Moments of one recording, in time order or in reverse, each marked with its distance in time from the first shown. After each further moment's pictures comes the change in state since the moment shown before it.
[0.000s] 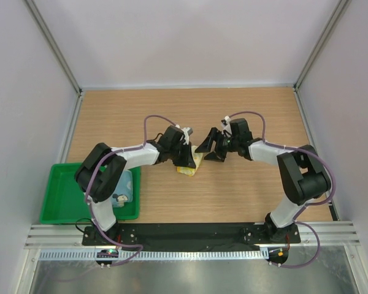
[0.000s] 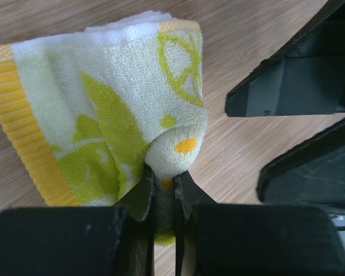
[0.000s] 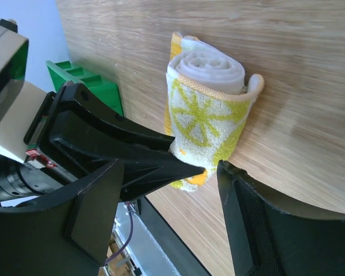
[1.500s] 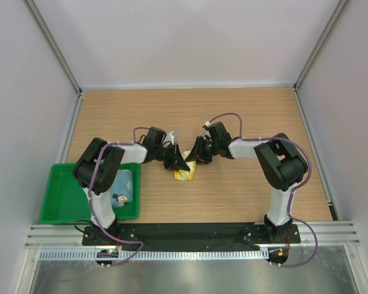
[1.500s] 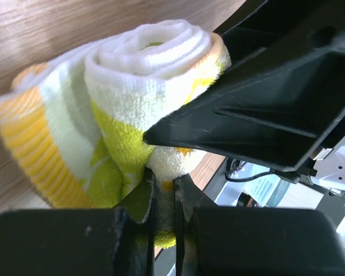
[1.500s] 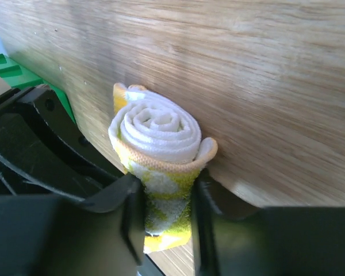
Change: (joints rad) left arm 0.200 0.055 -0.130 0.158 0.450 -0.197; right arm 0.181 0.236 0.145 -0.010 0.150 -0.030
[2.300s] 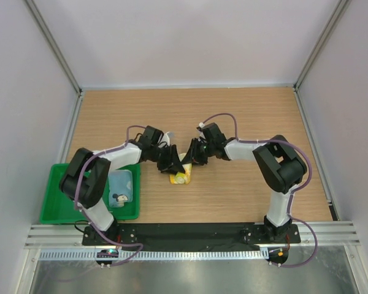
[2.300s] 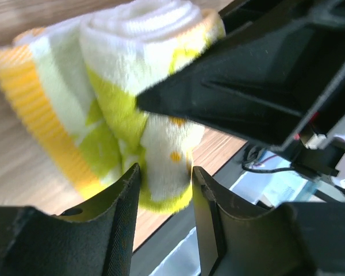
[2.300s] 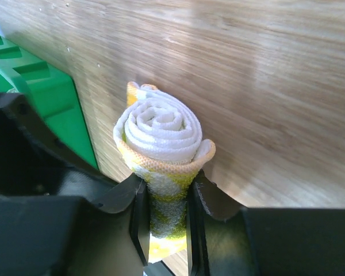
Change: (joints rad) left arm -0.007 -0.178 -0.006 -0.275 -0.122 0.068; right arm 0.059 -0.011 0.023 -0.024 0.017 0.006
